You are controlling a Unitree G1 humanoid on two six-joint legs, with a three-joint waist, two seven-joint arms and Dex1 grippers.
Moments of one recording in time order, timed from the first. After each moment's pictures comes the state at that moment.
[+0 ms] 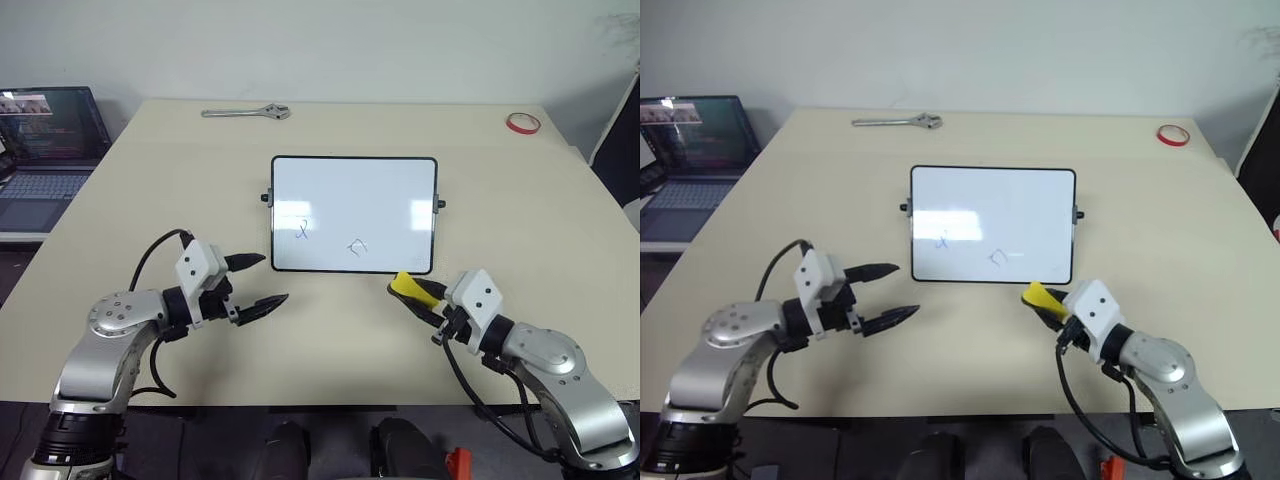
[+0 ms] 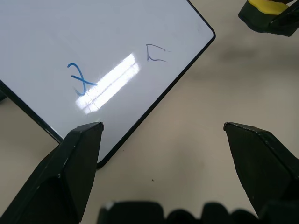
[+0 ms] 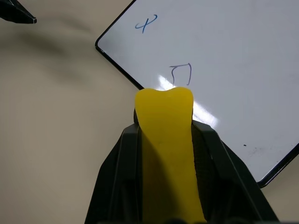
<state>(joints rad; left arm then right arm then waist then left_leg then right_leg) -0.13 0.71 0.12 -0.21 -0.39 0.31 -0.98 0.00 -0.50 0.09 -0.61 0.15 0.47 0.60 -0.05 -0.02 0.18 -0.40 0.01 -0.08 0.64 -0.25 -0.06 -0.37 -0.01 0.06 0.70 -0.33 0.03</state>
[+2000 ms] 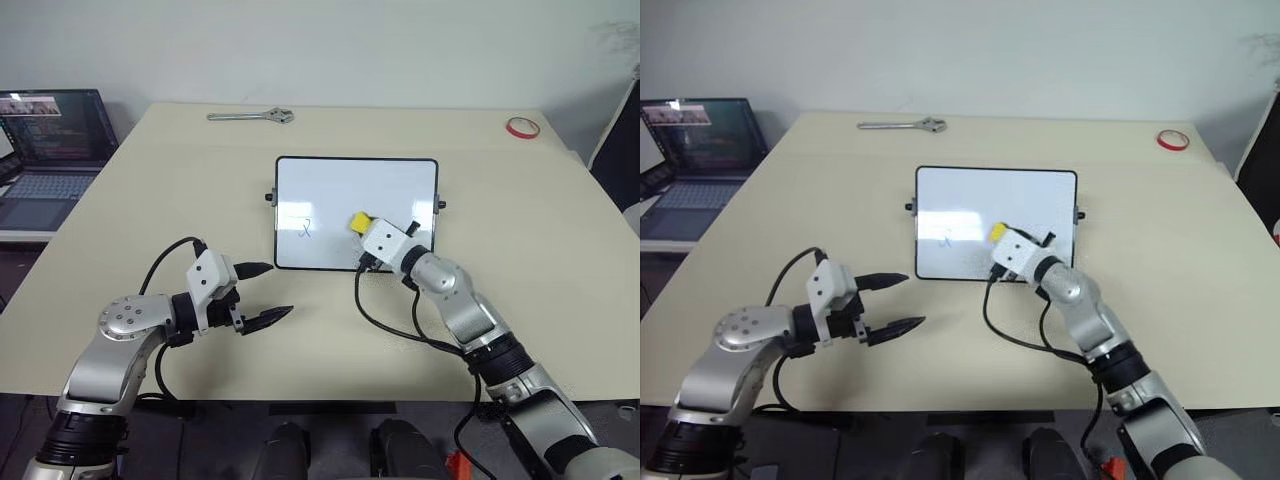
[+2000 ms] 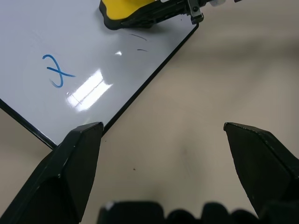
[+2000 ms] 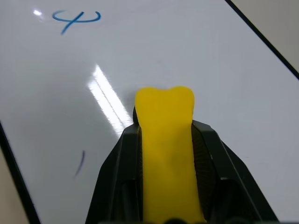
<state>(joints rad) -0.12 0.72 0.07 -0.18 -0.37 0.25 -1.01 -0.58 -0.30 0.36 0.17 -0.36 0.15 0.34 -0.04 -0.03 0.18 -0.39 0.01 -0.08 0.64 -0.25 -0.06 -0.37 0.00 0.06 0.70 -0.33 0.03</state>
